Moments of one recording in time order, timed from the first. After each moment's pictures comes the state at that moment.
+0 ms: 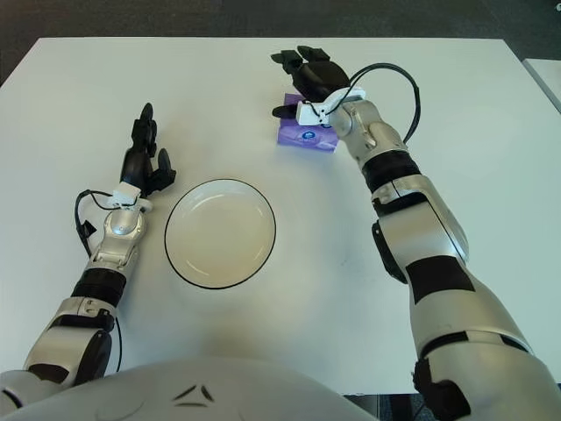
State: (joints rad) left arm -0.30 0.13 0.01 0.52 0.13 -0.57 0.12; right arm -1.05 -0.42 0.43 0.94 -0.70 -0.39 -0.09
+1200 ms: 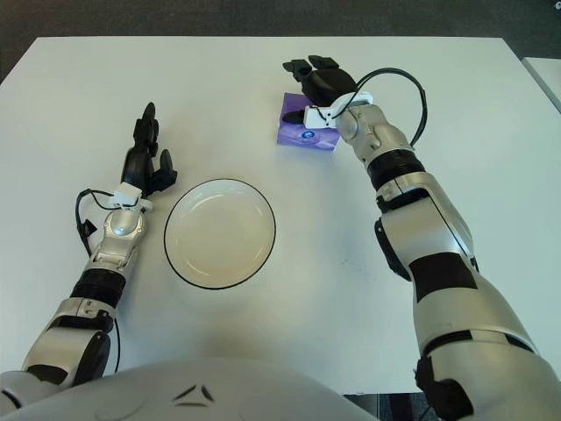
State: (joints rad) left arm -0.30 0.13 0.00 0.51 0.13 -0.57 0.12; right arm -1.08 -0.46 0.46 1.00 -0.70 -0.39 -0.09
